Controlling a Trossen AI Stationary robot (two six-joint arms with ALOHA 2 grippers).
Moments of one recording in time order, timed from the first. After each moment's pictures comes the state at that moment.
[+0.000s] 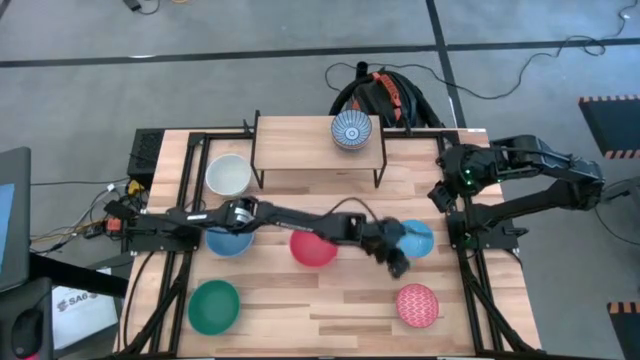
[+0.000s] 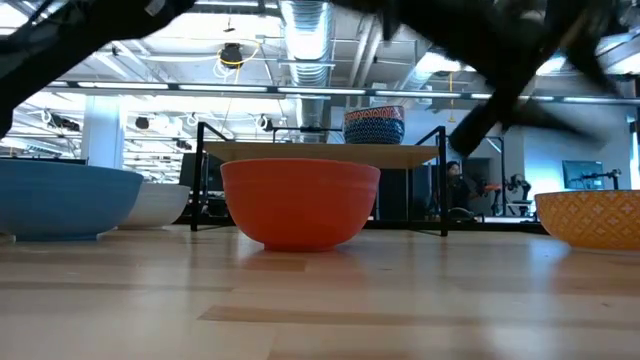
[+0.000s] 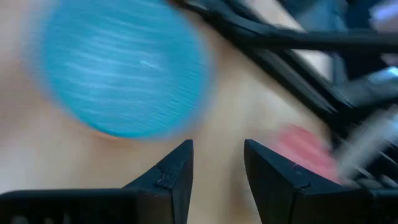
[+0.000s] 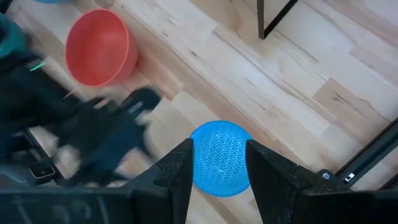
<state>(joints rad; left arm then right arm) -0.15 2.55 2.34 -0.35 0.03 -0.73 -0.05 0.93 1.33 -1.47 0.08 0.81</state>
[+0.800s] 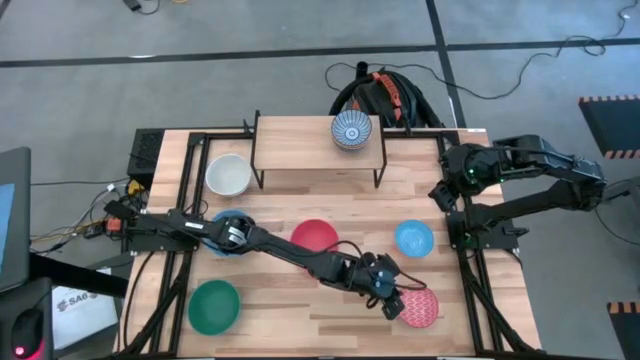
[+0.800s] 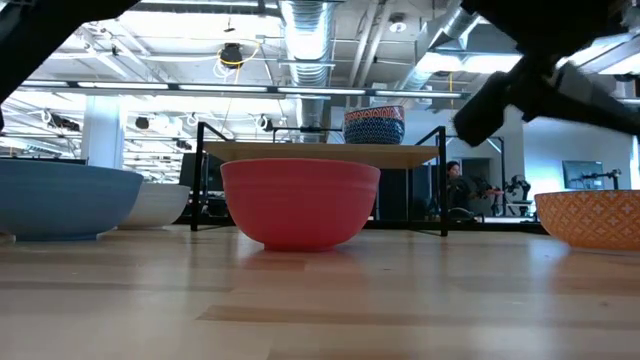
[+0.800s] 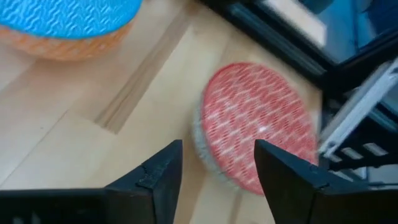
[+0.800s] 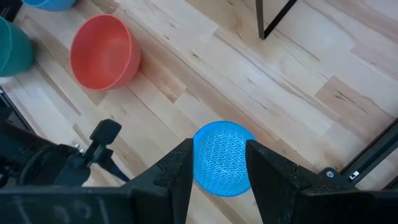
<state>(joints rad) -0.33 2.56 2.31 -0.34 -0.25 -0.77 -0.05 0.92 1.33 -1.47 0.08 0.84</state>
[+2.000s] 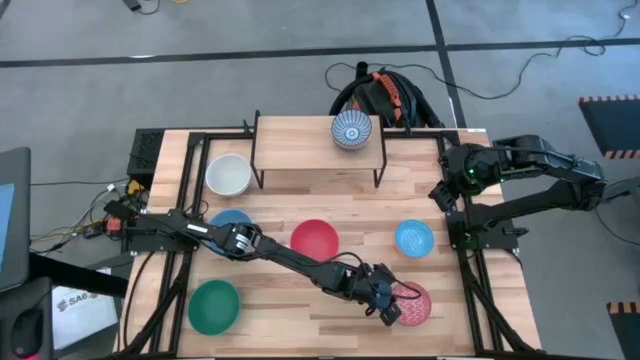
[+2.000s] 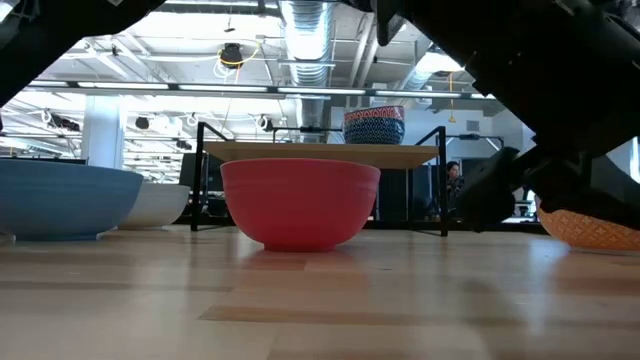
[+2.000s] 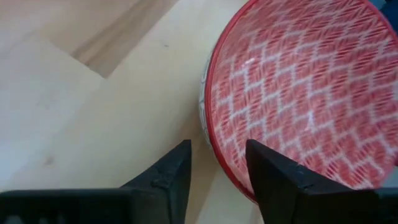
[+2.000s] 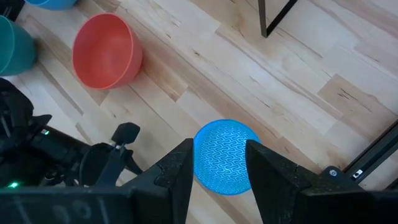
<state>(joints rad) -0.34 2.65 2.30 -0.29 -0.23 -0.89 -0.05 0.92 1.33 -1.46 0.07 0.85</state>
